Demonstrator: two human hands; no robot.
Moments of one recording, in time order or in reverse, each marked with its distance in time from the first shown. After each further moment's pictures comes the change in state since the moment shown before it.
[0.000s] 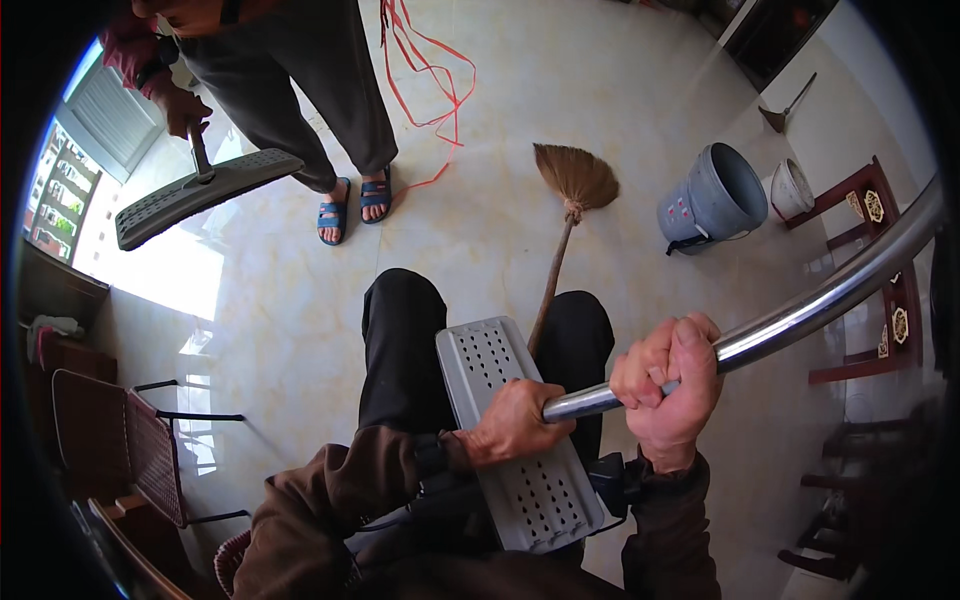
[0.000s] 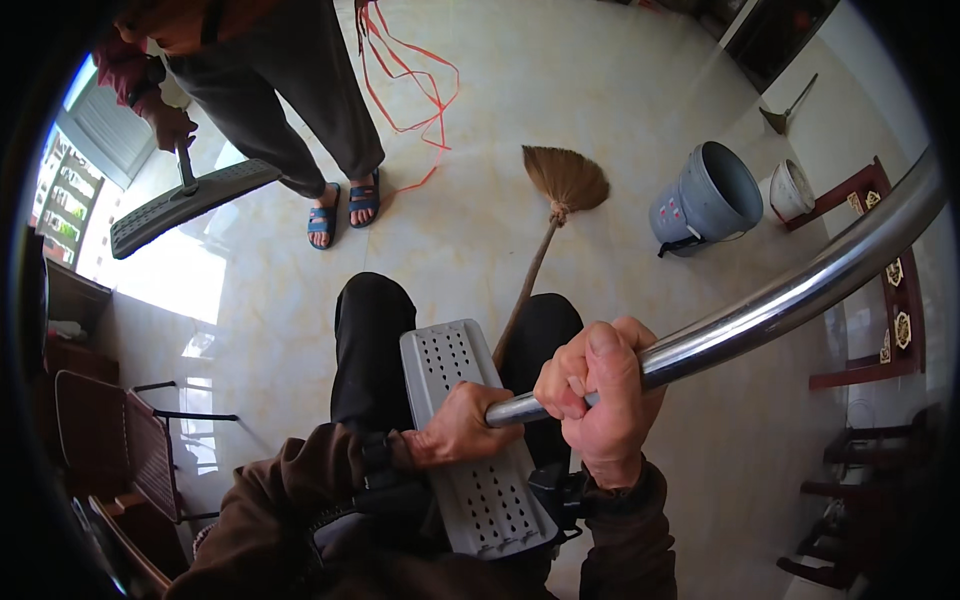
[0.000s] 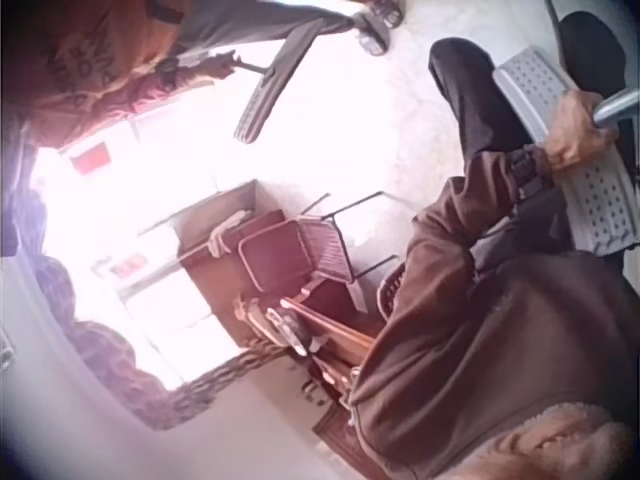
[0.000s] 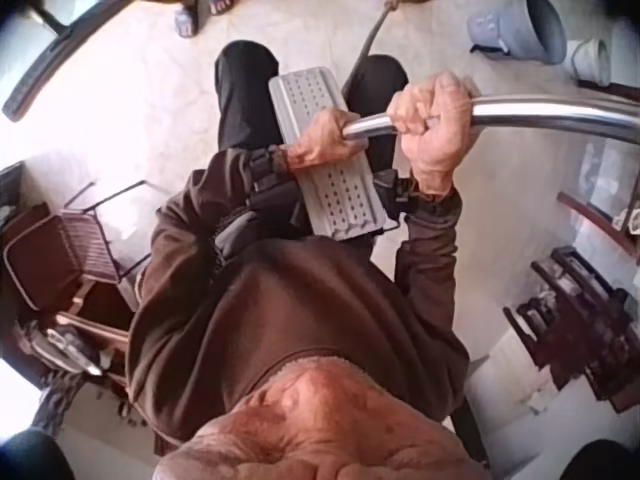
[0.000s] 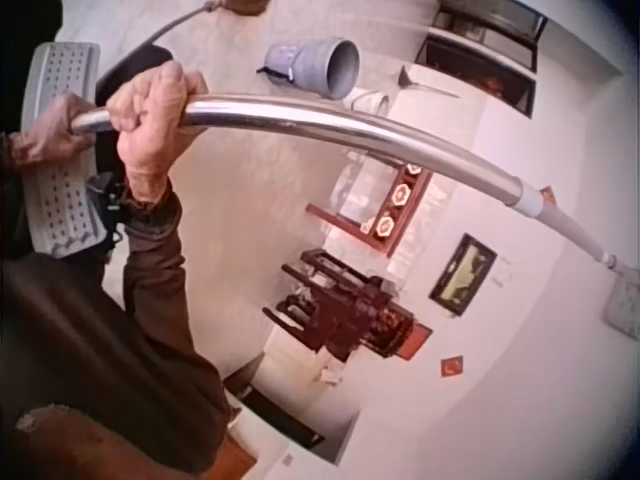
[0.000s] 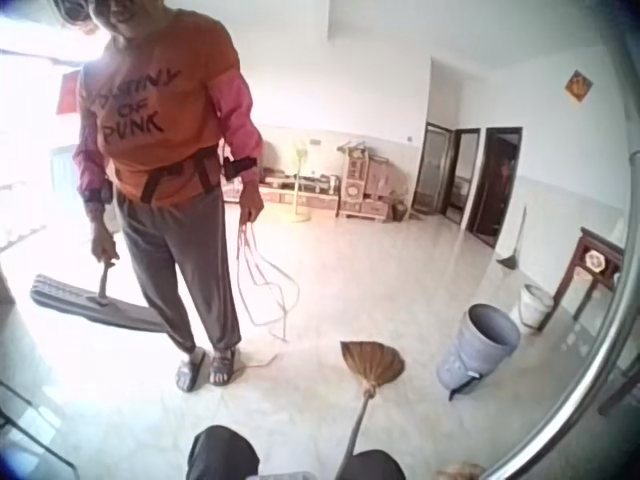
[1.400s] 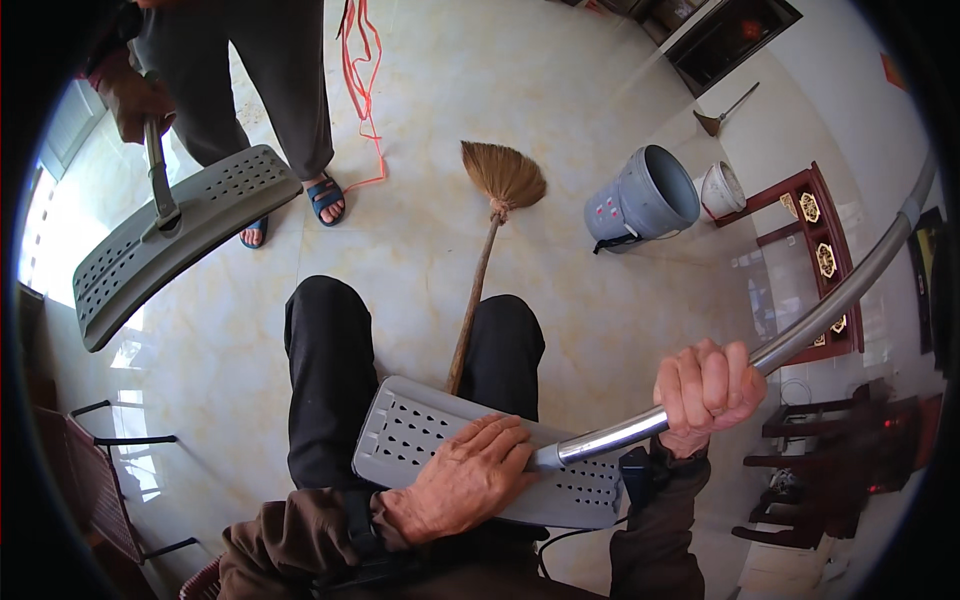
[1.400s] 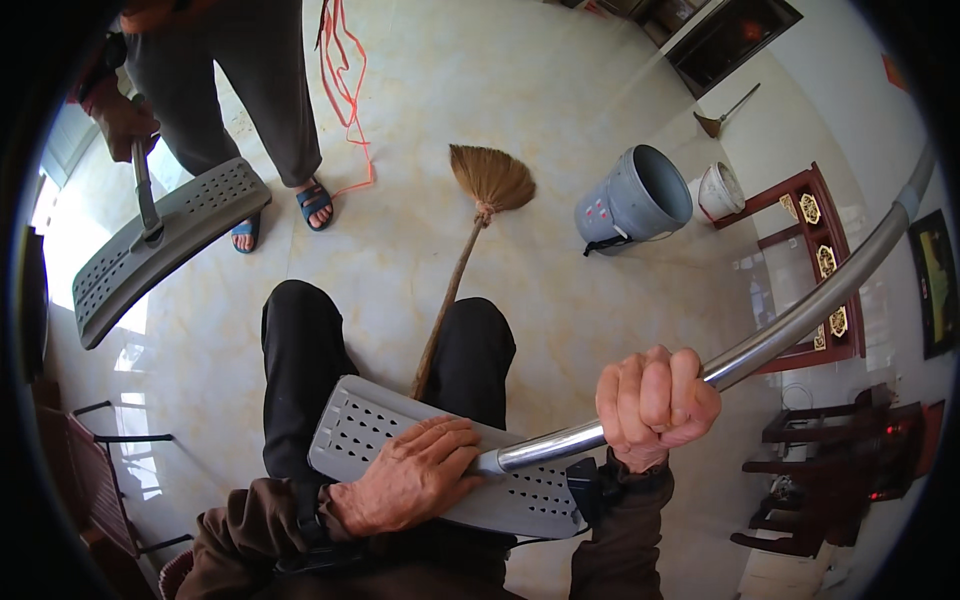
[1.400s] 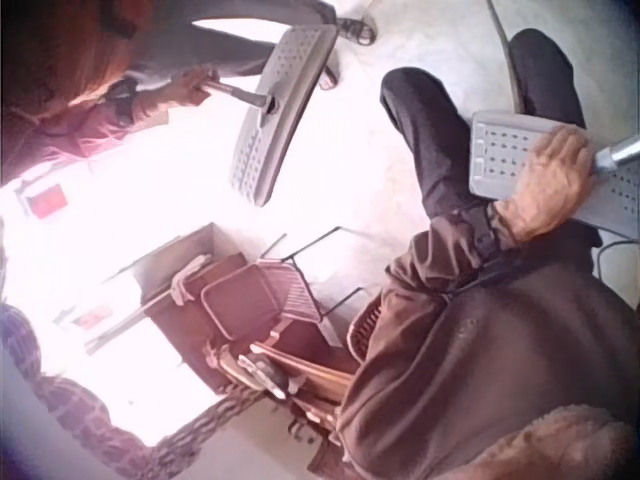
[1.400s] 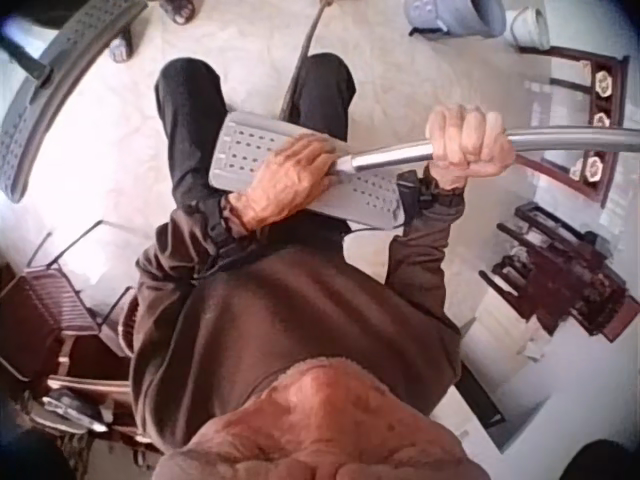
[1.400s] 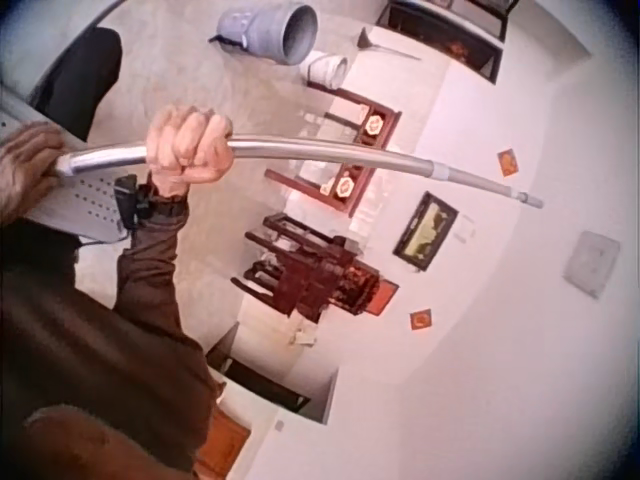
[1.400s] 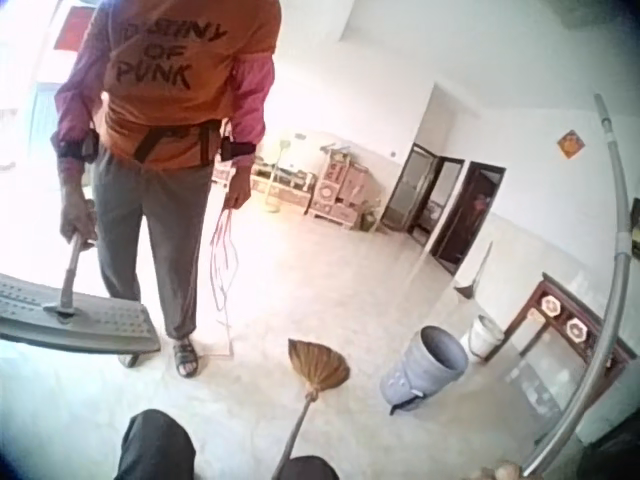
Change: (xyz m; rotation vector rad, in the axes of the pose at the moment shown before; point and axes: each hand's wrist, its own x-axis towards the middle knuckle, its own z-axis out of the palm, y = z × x) left_hand -0.030 0.018 0.015 0.444 0.052 0.567; right_hand 0.014 -0.053 -0.085 0.474 -0.479 -0.029
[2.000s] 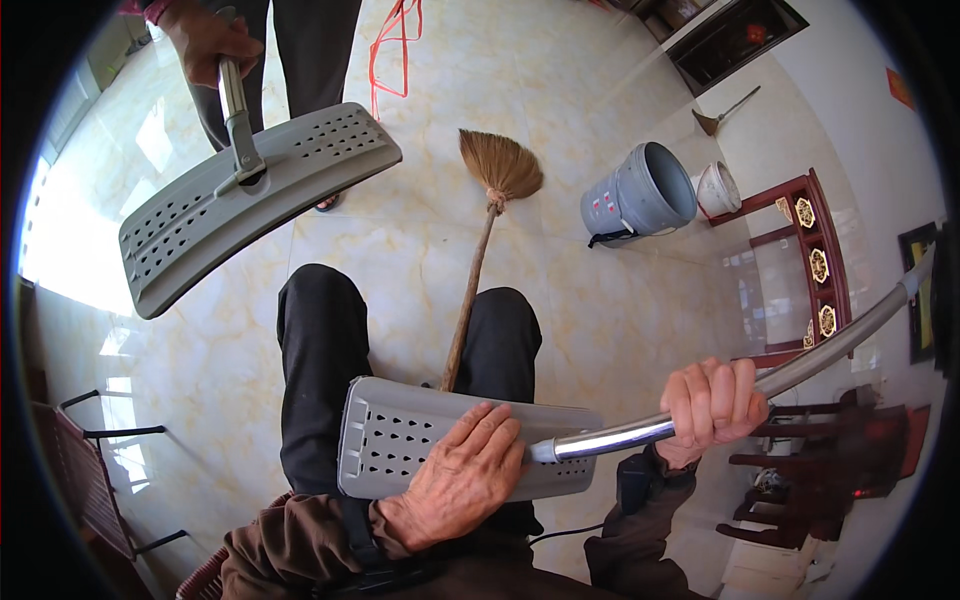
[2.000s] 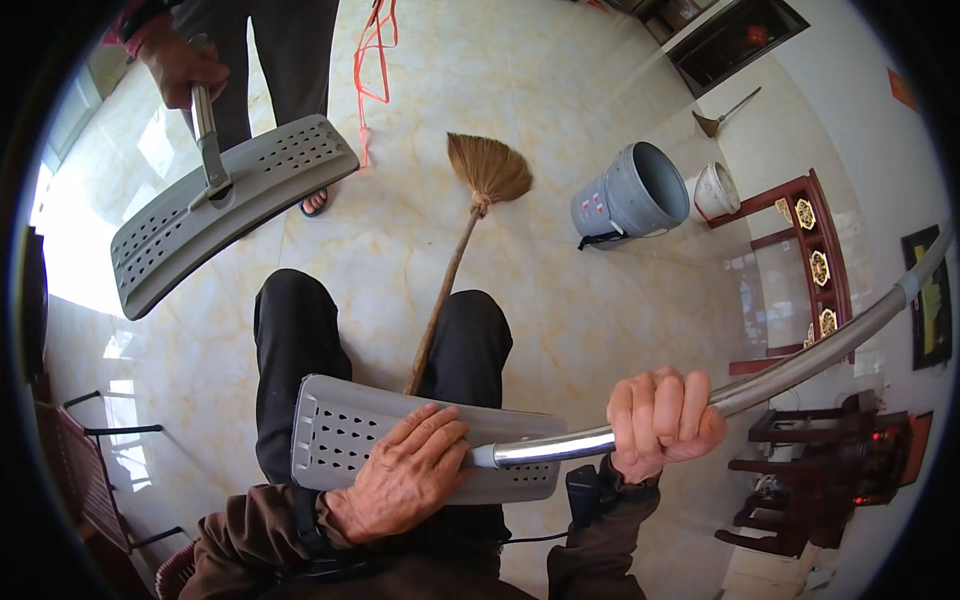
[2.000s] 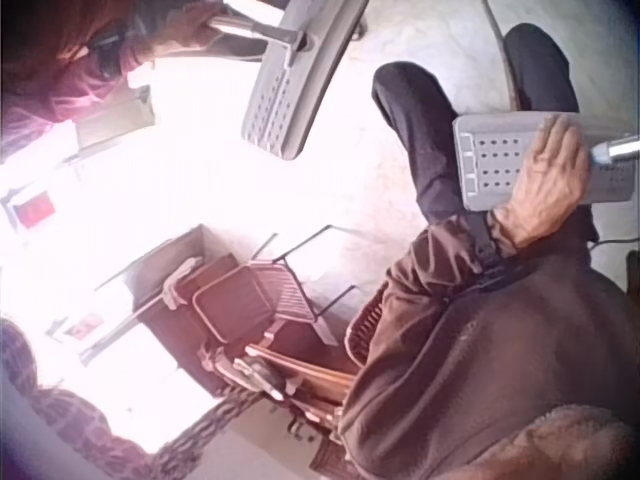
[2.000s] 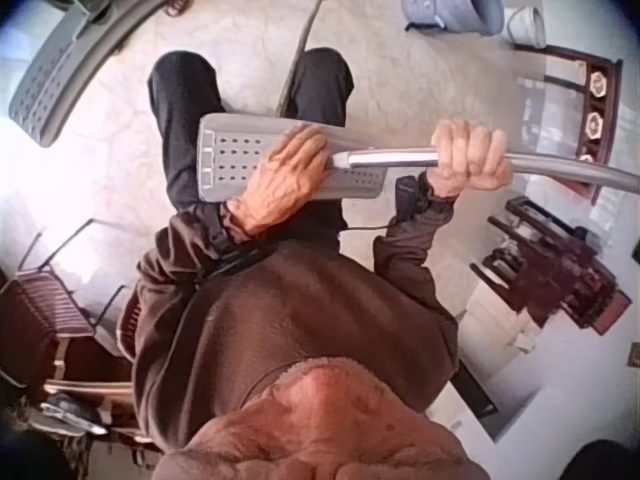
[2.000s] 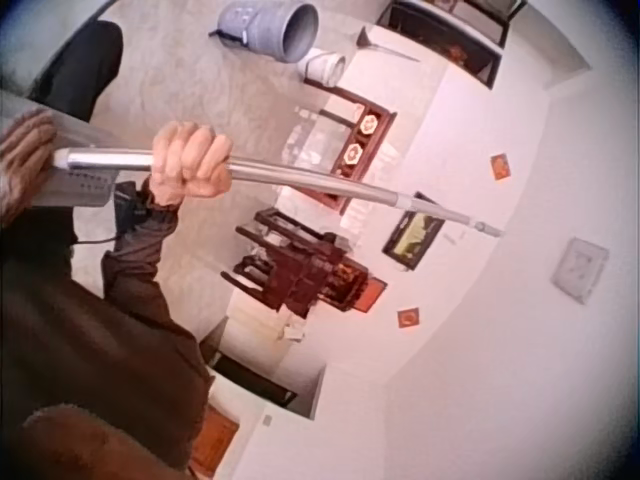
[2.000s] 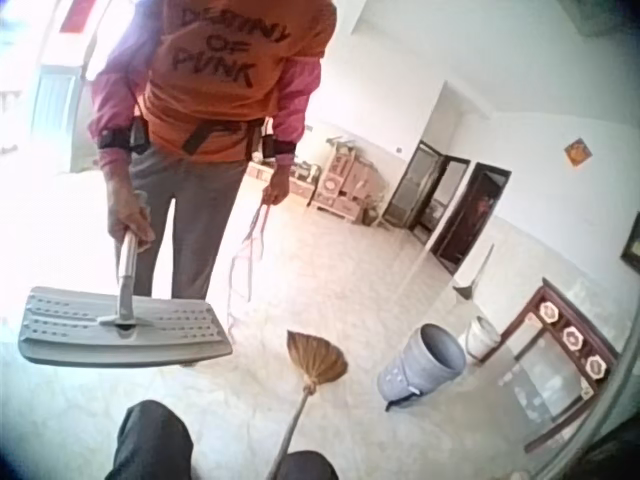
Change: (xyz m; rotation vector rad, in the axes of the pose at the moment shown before) left_hand -0.007 0.004 -0.007 0.213 0.028 0.021; right_hand -0.014 -0.002 0.002 -0.042 0.005 -0.067
